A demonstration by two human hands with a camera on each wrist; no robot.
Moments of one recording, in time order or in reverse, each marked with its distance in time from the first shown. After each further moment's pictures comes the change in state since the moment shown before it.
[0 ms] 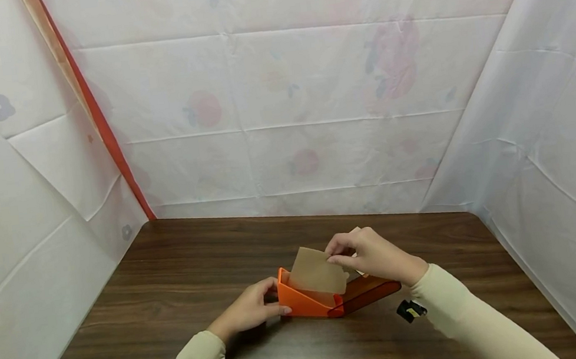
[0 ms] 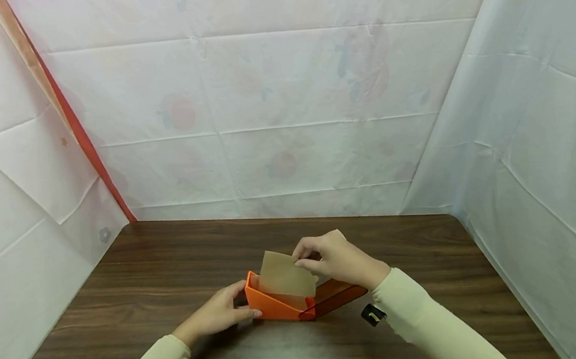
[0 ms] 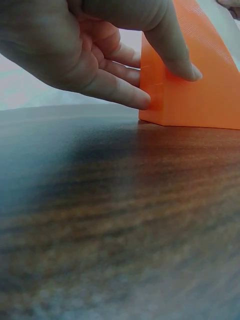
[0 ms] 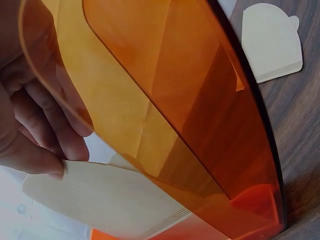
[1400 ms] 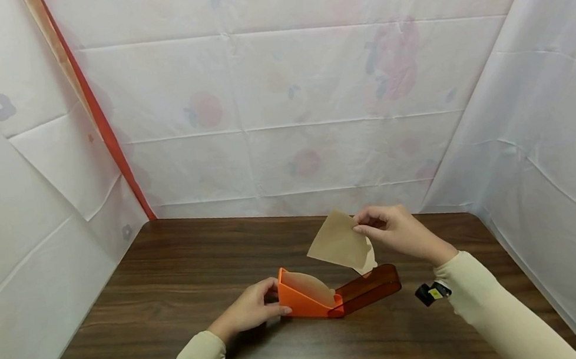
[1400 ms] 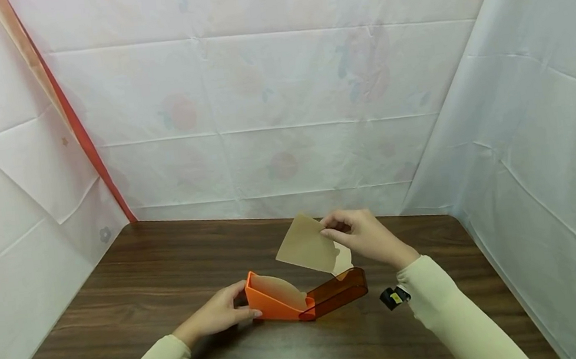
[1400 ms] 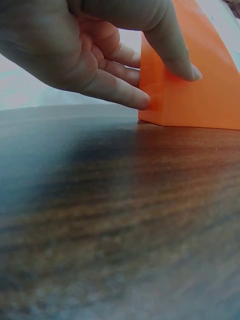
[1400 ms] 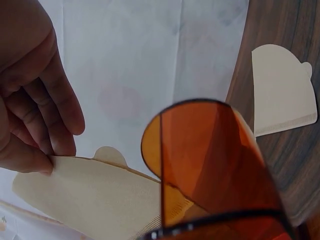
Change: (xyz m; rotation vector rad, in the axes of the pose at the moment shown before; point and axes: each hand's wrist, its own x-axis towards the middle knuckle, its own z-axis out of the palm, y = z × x) left_hand -0.001 0.002 0.001 0.037 0.022 0.009; right_hand -0.015 0.020 -0.049 0.009 0.174 0.096
